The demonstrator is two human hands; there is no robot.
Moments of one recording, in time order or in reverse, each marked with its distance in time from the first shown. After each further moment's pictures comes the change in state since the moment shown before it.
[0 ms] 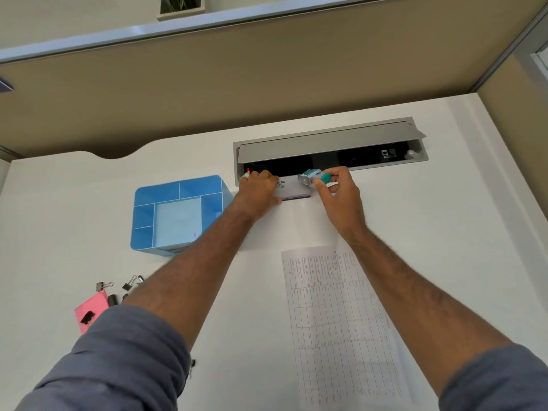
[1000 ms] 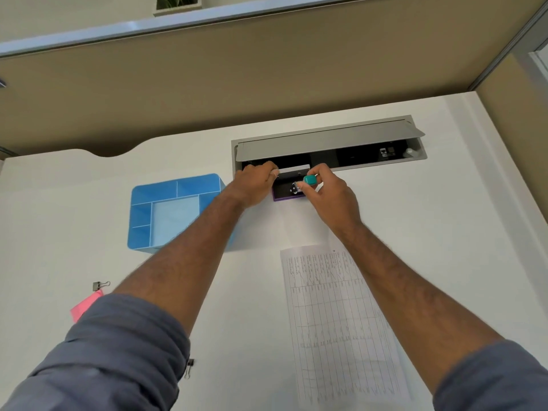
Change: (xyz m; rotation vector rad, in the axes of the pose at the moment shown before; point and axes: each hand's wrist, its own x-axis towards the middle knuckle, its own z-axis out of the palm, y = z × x) left_hand 0.007 -0.014 -0.012 -0.367 -0.020 -0.026; right_hand -0.001 -0.012 0.008 -0.352 -0.077 -0.172
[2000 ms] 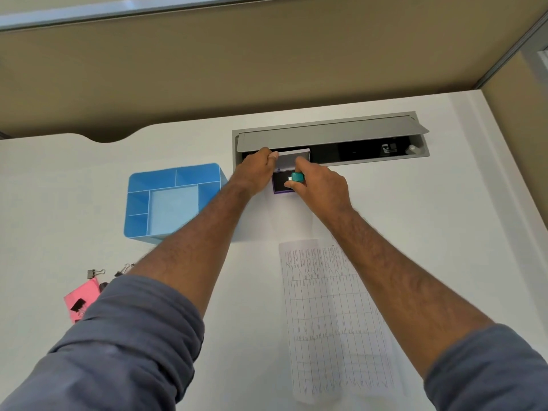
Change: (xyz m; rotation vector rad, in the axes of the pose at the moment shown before) left_hand 0.006 0.010 0.005 -0.239 0.134 -0.111; right_hand 0.012 -0.023 0.011 -0.358 -0.082 -0.174
